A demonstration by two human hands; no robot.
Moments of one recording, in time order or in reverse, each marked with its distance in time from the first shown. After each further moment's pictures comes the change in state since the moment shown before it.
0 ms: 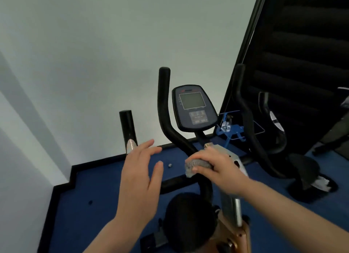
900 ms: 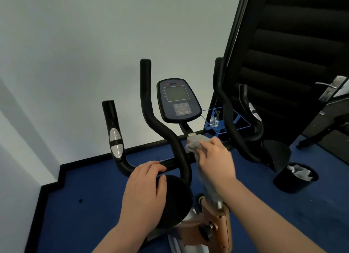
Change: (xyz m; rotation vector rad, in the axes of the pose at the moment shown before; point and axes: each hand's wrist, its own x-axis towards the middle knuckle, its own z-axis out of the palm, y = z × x) left_hand -0.050 0.013 0.037 0.221 -0.195 -0.029; right_hand -0.031 0.008 0.014 -0.352 0.417 0.506
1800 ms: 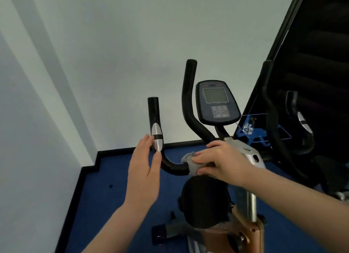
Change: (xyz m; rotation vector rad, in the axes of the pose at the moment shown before) left_hand 0.009 -0.049 -0.042 -0.366 0.249 -0.264; right_hand 0.021 -0.054 -0.003 -0.068 -0.472 -0.872
